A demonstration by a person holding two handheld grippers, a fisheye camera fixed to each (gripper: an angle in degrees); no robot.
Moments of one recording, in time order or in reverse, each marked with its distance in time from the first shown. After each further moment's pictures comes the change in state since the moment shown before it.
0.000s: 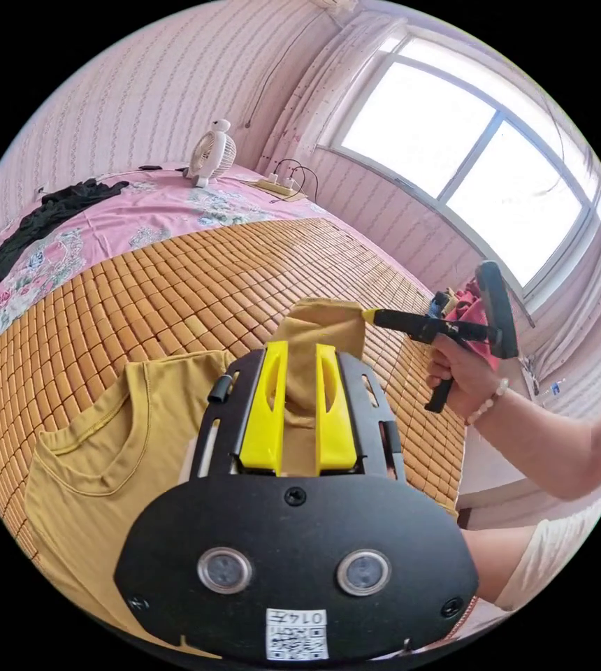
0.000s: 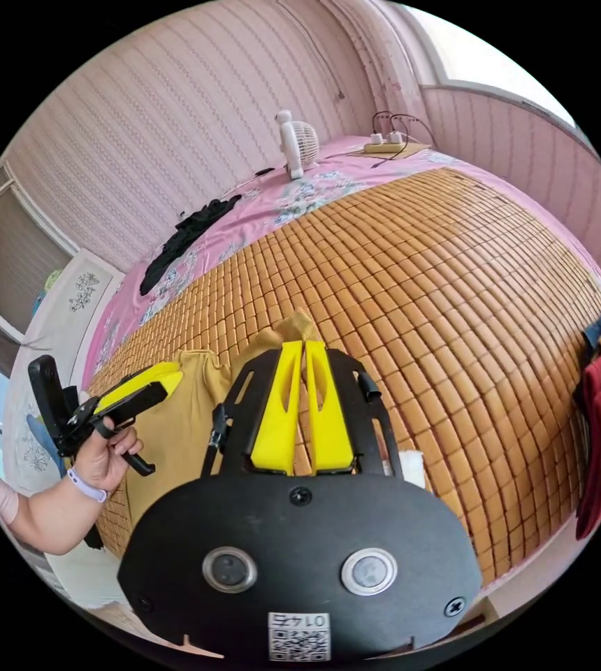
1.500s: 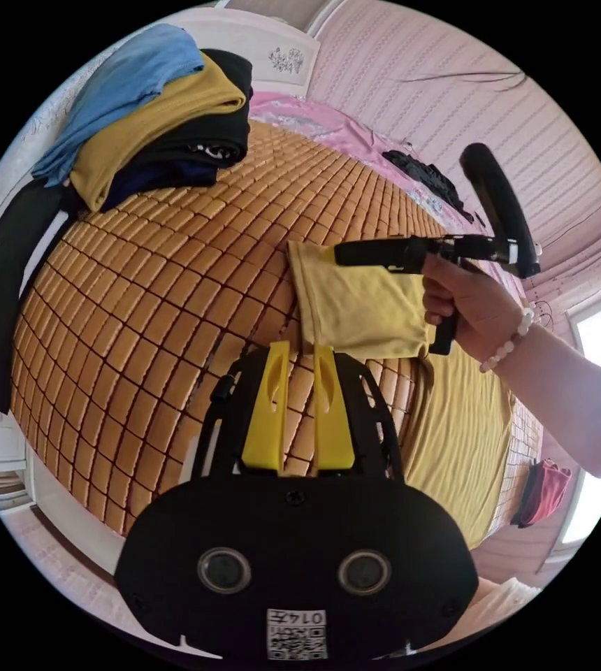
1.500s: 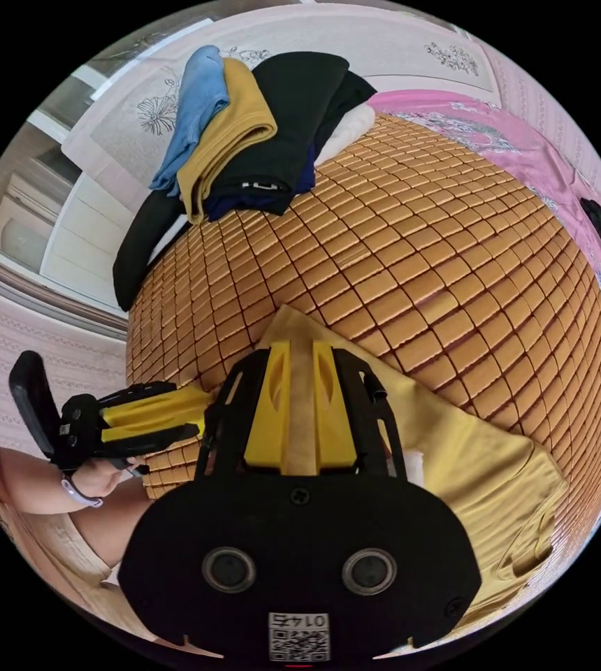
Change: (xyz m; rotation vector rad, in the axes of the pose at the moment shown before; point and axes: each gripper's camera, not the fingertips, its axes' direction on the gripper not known) left arm -0.144 0.468 -0.408 0.118 -0.615 -0.975; right arm -0.574 0.291 0.312 -0.673 -0.457 -1.266
